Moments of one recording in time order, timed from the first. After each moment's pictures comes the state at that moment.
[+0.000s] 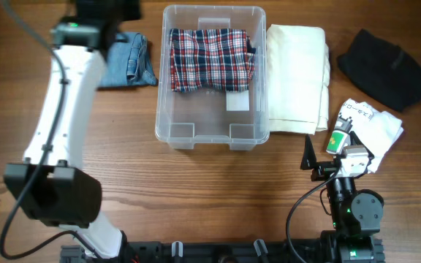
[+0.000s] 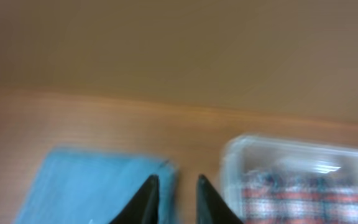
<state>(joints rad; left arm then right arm) -0.06 1.85 1.84 -0.62 -0.06 -0.15 0.02 0.05 0.01 0.00 -0.02 -0.05</state>
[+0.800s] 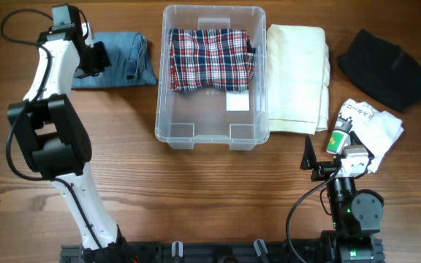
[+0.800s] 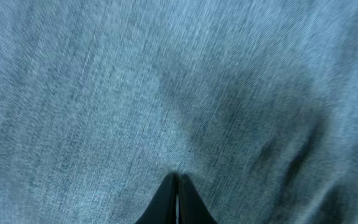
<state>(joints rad) 0.17 2.26 1.84 -0.81 0.07 -0.16 0.02 0.05 0.01 0.00 -0.02 -0.05</state>
